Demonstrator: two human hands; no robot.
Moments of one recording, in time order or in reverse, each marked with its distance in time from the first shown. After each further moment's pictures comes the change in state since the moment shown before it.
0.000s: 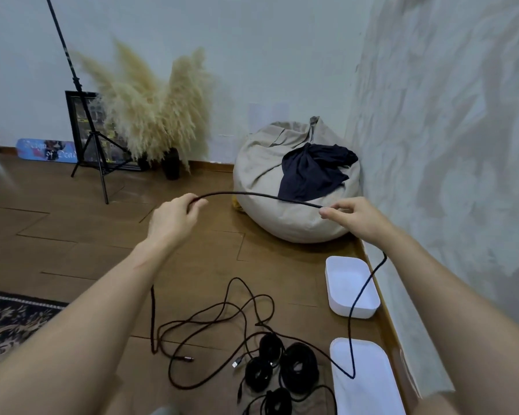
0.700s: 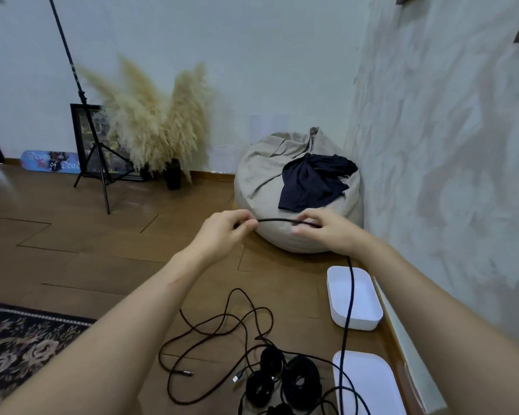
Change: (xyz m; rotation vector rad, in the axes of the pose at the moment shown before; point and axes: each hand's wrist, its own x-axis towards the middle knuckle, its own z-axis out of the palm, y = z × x) left_hand -0.016 0.065 0.016 -0.265 -0.225 0.313; right_hand 0.002 -0.043 0.027 -0.087 -0.218 -0.102
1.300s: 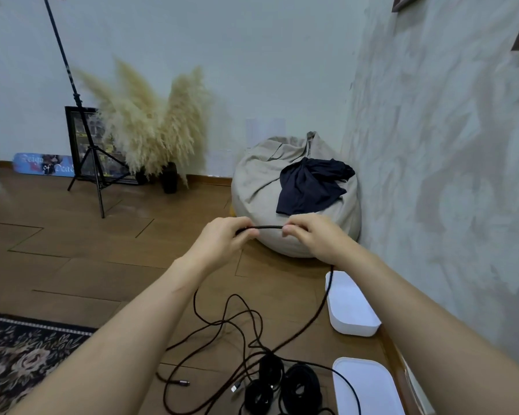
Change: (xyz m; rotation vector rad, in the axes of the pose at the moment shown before) left_hand 0.007 -0.013 0.005 0.059 0.011 0.093; right_hand 0.011 -0.012 0.020 -0.180 0.114 -0.111
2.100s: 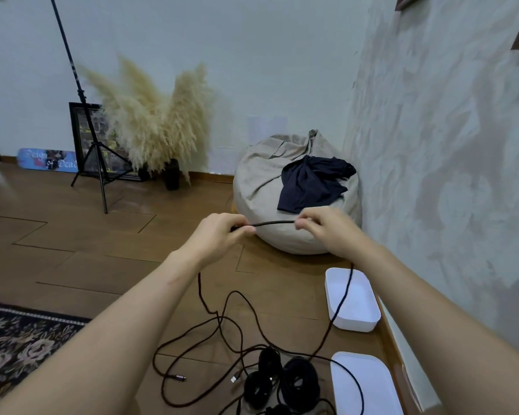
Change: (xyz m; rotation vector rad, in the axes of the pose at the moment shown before) left_hand -0.010 -0.001 -0.009 0.023 -0.034 -0.029; right_hand -0.010 0.009 -0.013 -0.072 0.047 0.039
